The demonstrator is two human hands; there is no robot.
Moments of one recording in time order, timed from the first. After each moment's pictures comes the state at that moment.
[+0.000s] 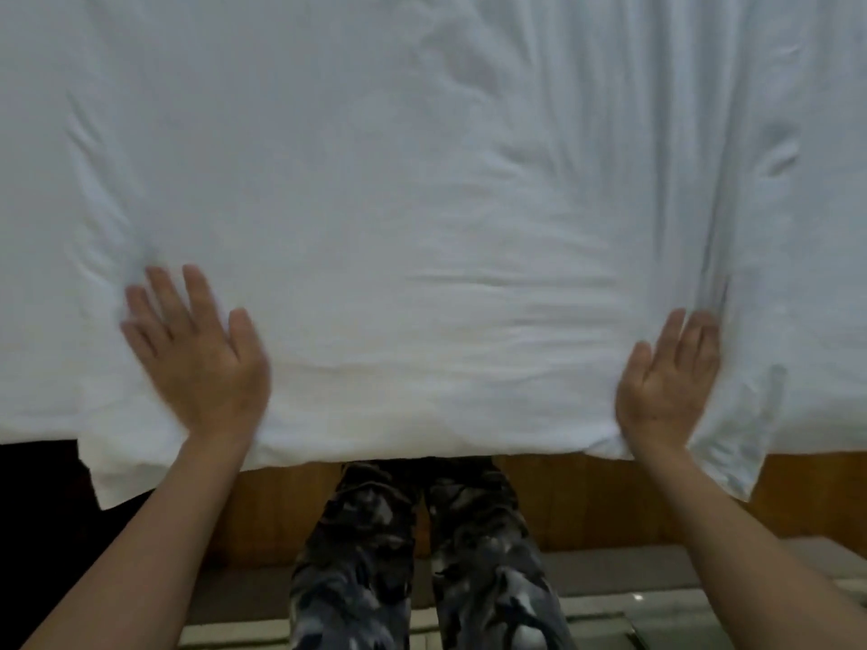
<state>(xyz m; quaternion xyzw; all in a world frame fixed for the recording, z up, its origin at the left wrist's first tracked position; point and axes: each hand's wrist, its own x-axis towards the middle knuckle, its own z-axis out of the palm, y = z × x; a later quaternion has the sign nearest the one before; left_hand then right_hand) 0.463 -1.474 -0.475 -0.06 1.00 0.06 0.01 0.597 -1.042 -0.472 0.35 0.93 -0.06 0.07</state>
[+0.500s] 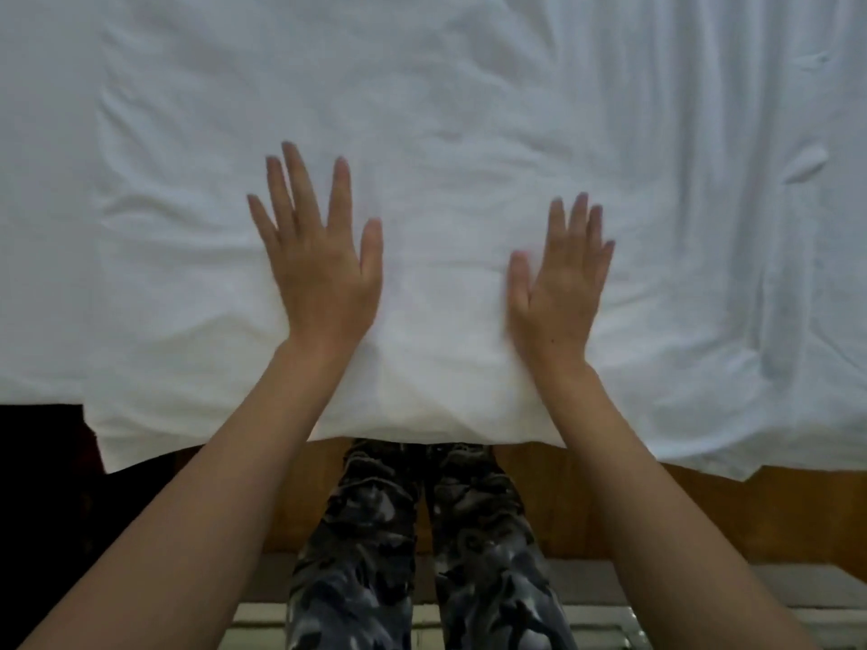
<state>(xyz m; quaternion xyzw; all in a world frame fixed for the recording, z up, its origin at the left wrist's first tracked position) 0.411 -1.360 -0.430 0.05 0.99 0.13 -0.03 0.470 -1.158 -0.442 0.16 0.97 -0.17 -0.05</state>
